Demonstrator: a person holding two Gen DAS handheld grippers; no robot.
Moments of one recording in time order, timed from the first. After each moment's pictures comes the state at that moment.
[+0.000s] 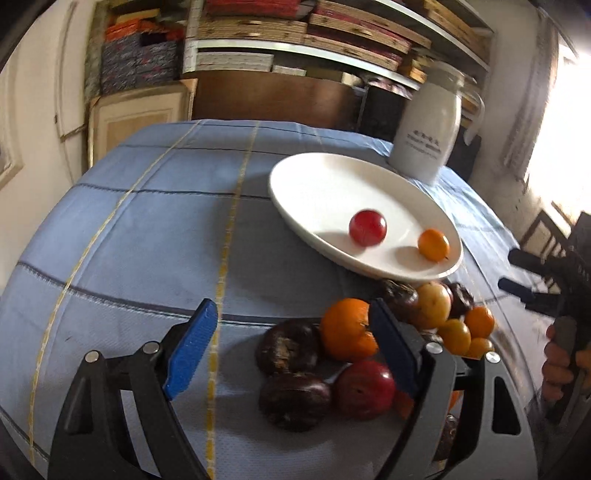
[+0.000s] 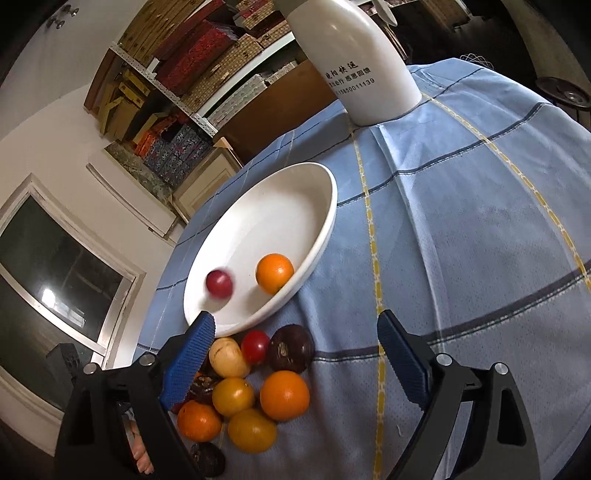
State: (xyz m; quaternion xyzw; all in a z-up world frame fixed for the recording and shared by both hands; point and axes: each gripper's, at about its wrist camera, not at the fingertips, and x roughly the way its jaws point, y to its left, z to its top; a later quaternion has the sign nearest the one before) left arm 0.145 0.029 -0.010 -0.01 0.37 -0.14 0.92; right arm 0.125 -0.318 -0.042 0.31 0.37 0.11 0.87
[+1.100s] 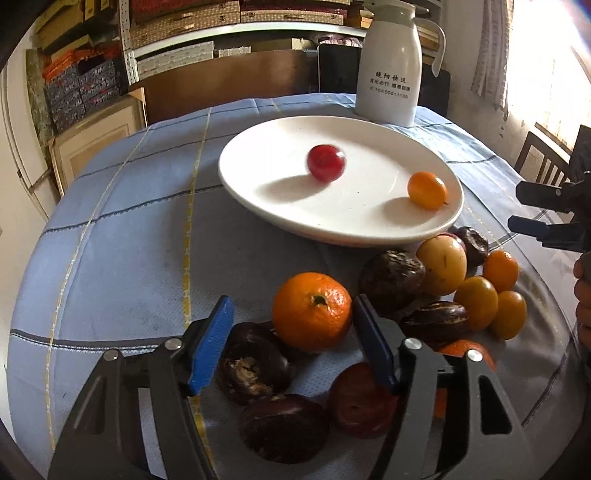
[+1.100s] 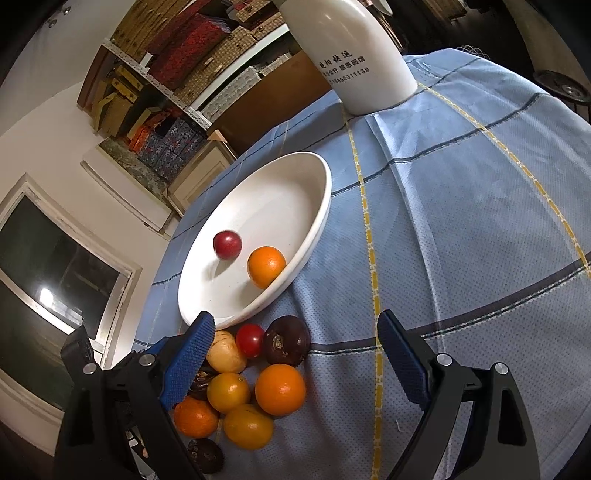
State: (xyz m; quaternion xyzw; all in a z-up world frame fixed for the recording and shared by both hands) left arm 0.168 -0.003 -0.028 0.10 0.39 -0.19 0.89; right arm 0.130 -0.318 -0.046 0.30 0.39 0.11 0.86
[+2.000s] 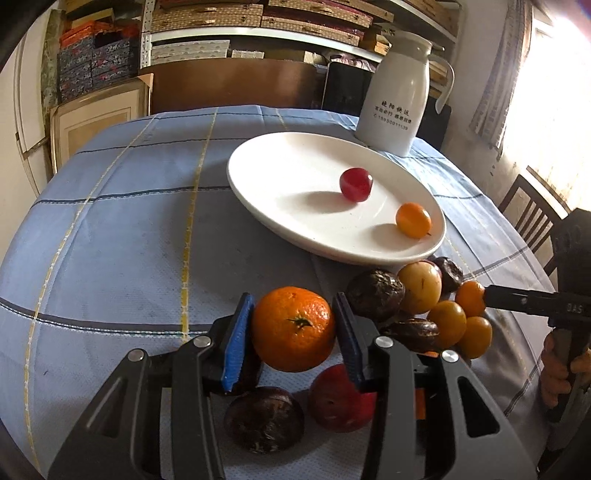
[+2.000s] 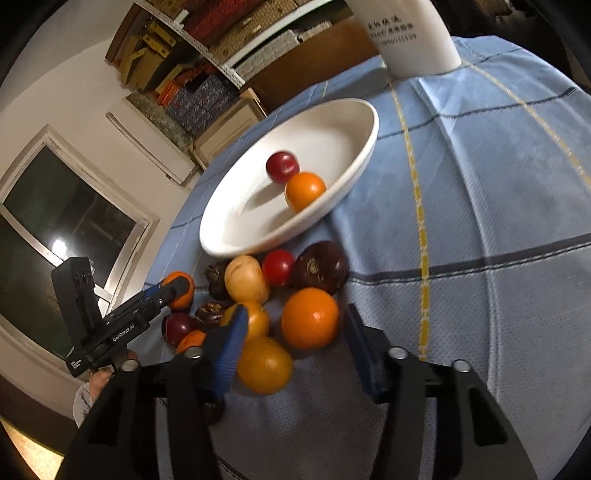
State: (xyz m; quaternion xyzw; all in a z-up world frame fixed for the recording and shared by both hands) left arm 0.162 0.018 -0.019 0.02 0.39 -0.21 0.90; right arm 0.108 -0.283 -0.061 0.26 0.43 0.18 0.85
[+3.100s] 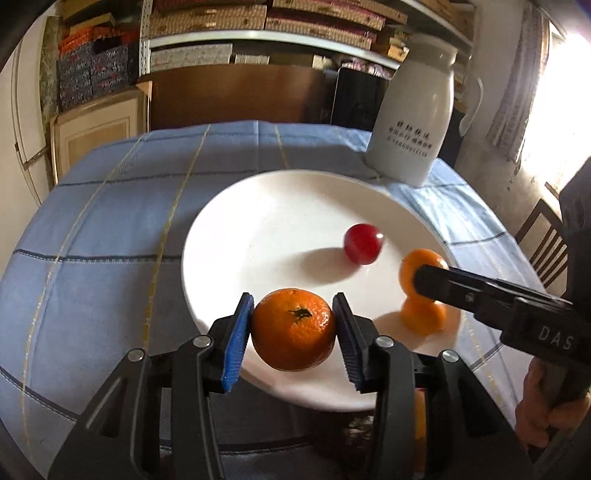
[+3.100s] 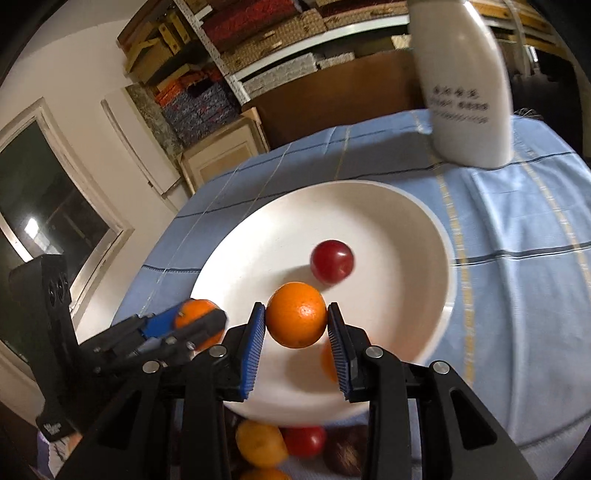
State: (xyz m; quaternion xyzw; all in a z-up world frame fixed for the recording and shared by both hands) left arm 0.242 -0.039 -0.002 0.02 0.39 -0.18 0.90; right arm 0.220 -0.237 -0.011 0.18 0.39 0.15 0.89
